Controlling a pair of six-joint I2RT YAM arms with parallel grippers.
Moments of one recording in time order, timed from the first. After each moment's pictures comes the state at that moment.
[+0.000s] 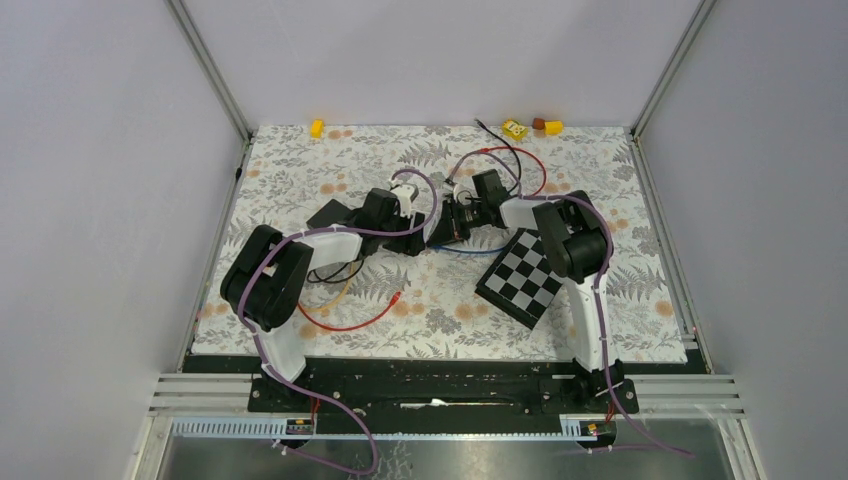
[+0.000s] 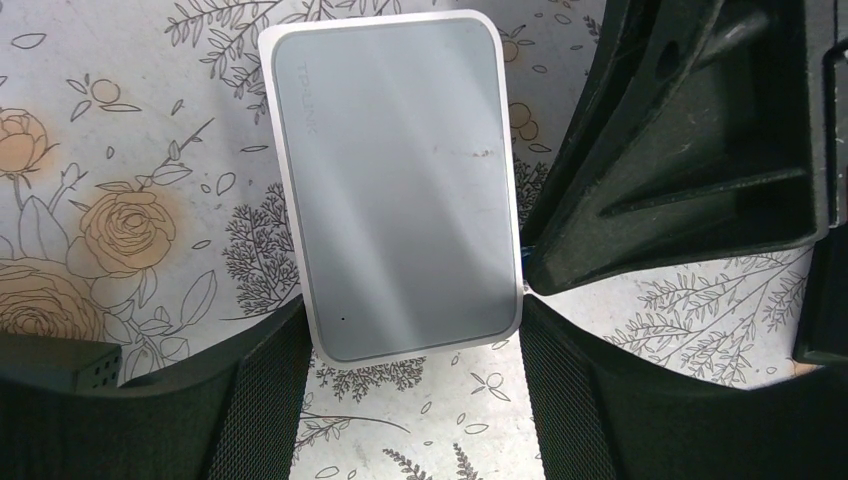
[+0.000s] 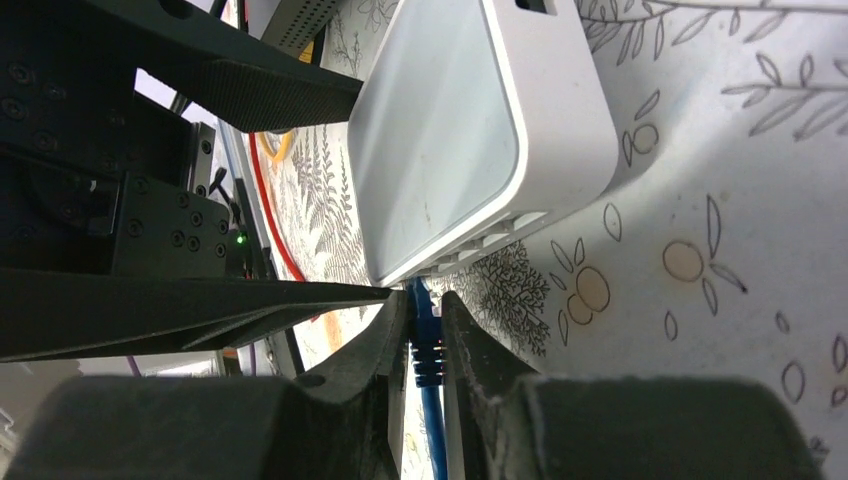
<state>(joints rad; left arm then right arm) -0.49 1.80 0.95 0.08 0.17 -0.18 0.42 2.26 1.36 0.03 -0.98 0.44</state>
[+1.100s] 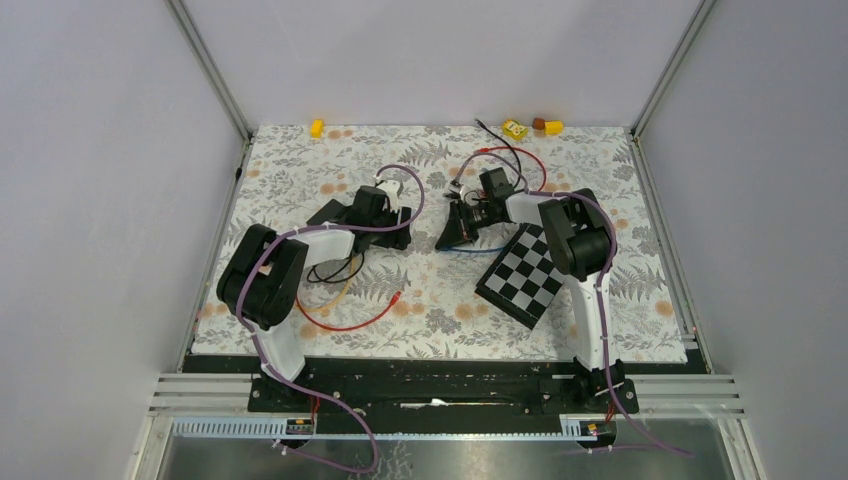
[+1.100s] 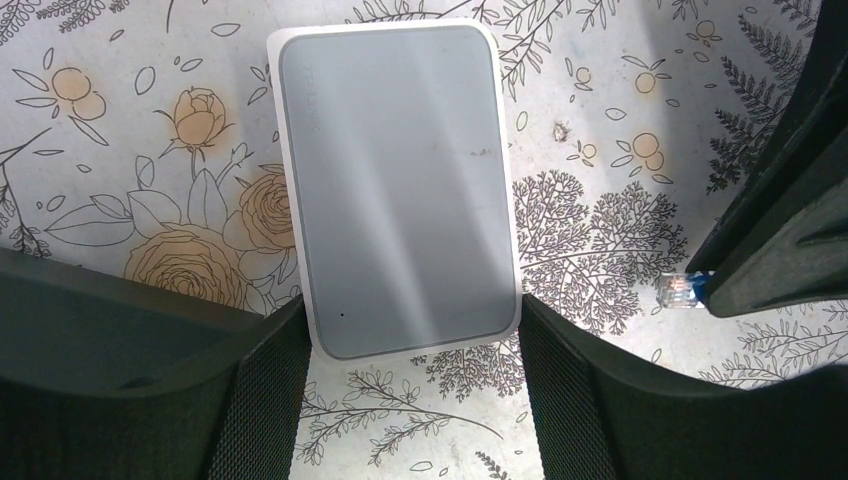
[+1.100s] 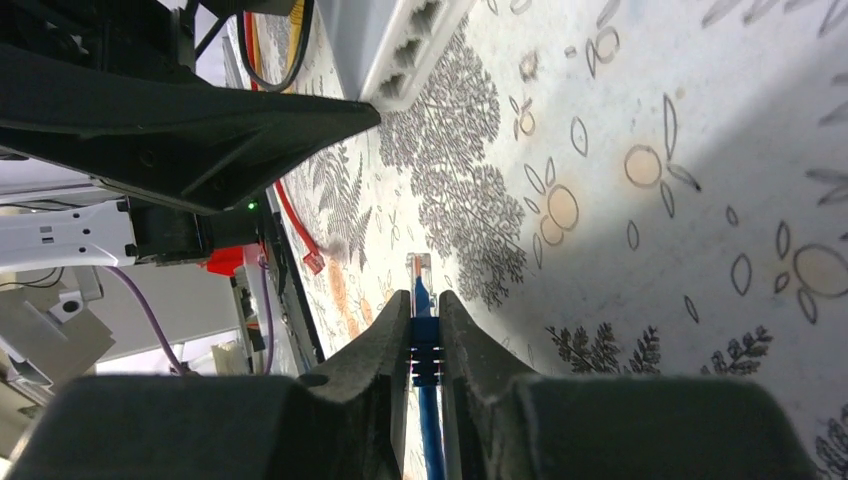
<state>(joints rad) -0.43 1.79 0.94 0.08 0.09 -0.18 0.37 2.28 1.42 -0.17 -1.06 0.33</state>
